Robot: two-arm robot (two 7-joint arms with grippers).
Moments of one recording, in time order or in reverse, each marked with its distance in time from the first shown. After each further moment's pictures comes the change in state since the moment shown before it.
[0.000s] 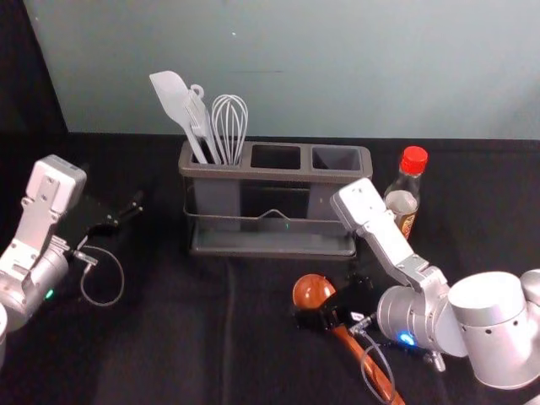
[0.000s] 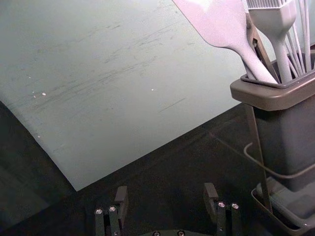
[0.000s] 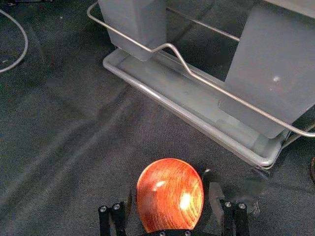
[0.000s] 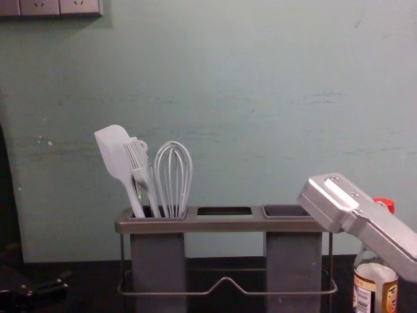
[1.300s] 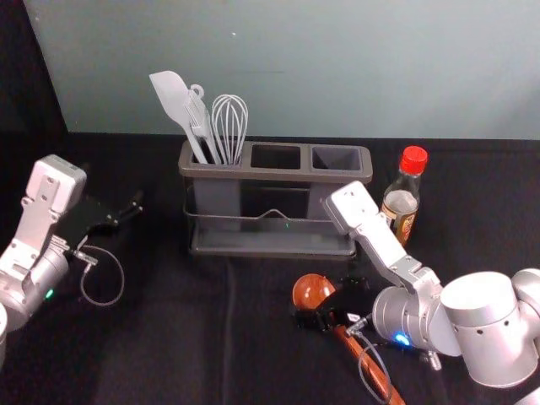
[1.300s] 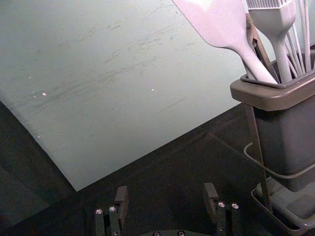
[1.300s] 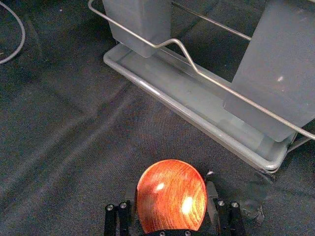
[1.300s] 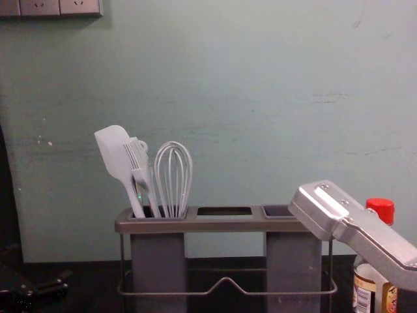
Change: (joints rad) left arm 0.000 0.000 0.000 0.000 0.000 0.000 0.000; right arm 0.012 -0.010 -0.013 0.027 -0.040 -0.012 0.020
